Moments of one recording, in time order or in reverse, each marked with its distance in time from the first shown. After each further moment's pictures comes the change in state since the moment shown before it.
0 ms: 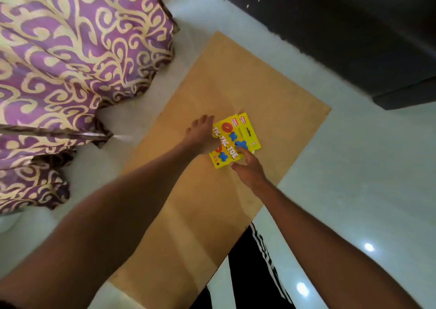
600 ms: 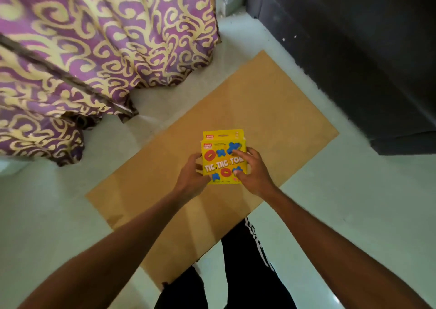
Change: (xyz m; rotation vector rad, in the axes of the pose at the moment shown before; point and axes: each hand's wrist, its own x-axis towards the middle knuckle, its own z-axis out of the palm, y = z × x) left_hand -0.216 -0.082 0.055 -0.974 0.212 -0.248; right_hand -0.121 -0.034 0.019 -0.335 -0.156 -0.423
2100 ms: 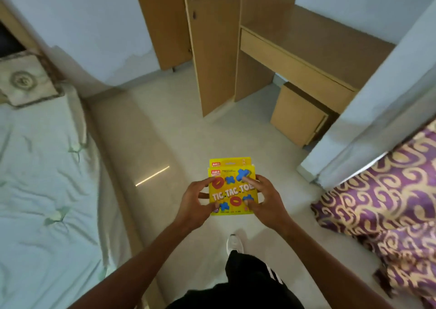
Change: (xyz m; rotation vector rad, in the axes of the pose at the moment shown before) left_hand -0.558 -0.596 -0.457 -0.767 1.425 -0.148; right_hand -0.408 -0.364 0.793 -0.521 -1.194 -1.157
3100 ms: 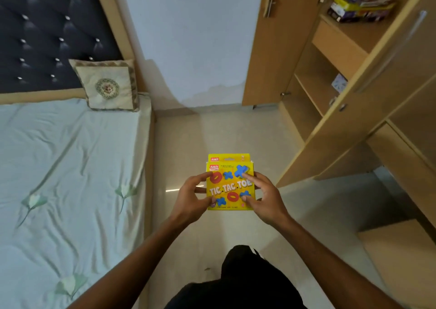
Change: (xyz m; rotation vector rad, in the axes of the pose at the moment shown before) left_hand 0.487 -0.079 -0.401 -0.198 0.410 -0.136; right_hand 0.644 -0.207 0.255 -0.002 -0.383 -0.149
